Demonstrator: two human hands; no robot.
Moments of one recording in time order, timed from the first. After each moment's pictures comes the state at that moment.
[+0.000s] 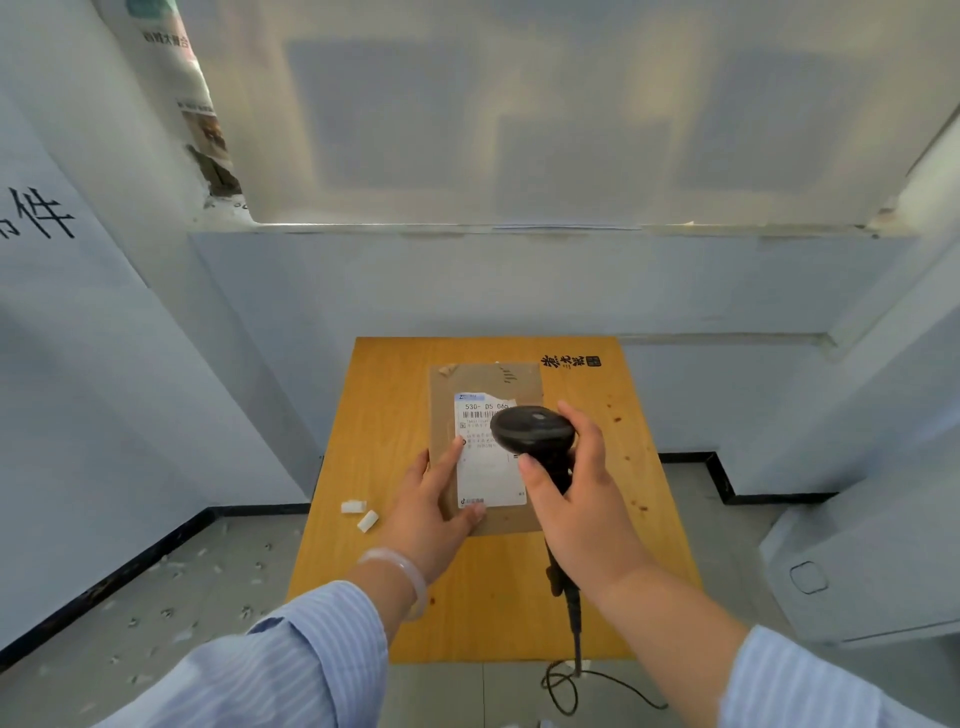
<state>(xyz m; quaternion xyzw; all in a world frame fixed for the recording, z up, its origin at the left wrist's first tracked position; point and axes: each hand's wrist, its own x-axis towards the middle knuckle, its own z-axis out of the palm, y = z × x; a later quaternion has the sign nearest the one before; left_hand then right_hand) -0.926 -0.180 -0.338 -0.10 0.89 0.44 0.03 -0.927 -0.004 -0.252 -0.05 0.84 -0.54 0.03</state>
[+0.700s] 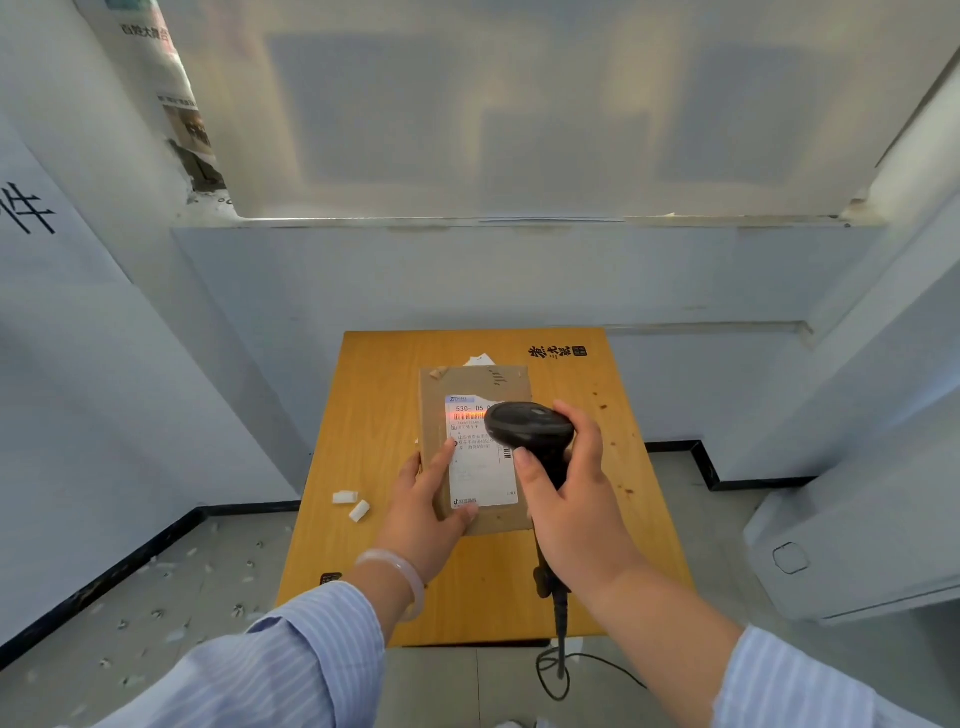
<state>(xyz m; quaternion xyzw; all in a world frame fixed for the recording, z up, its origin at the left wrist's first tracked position) -0.911 -0.172 -0.343 -0.10 0.88 0.47 0.04 -0.904 -0.002 -0.245 -0.04 0.82 -0.56 0.03</state>
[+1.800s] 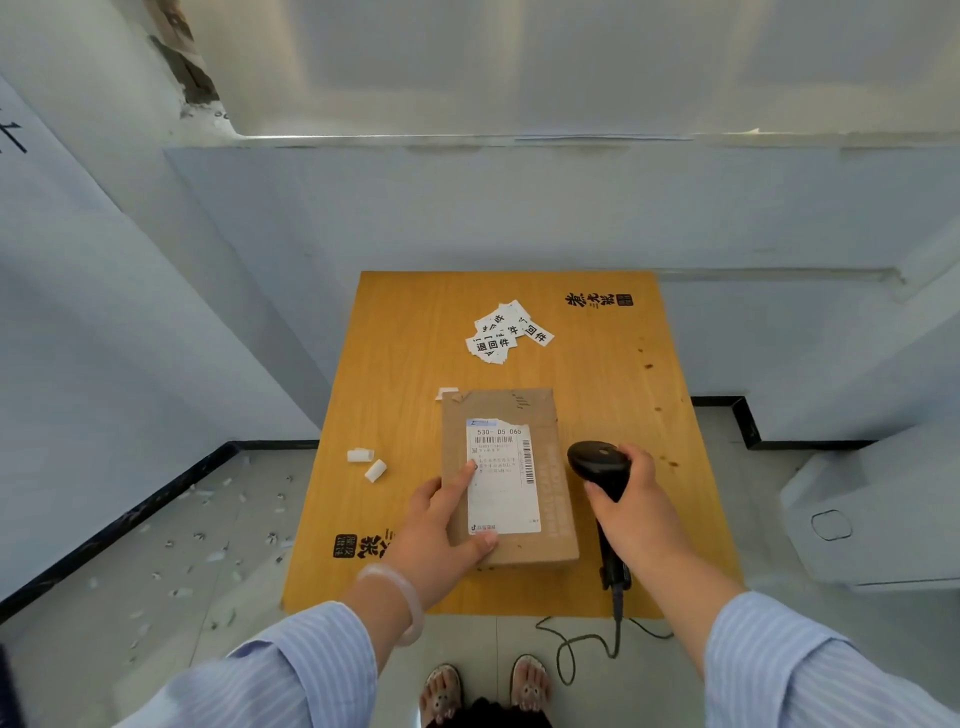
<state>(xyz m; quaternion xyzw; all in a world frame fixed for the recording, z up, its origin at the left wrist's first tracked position) -0.888 -0.184 -0.388 -0.12 0.87 0.44 0.19 -0.953 0.045 -0.373 0.14 0.90 -0.36 0.17</state>
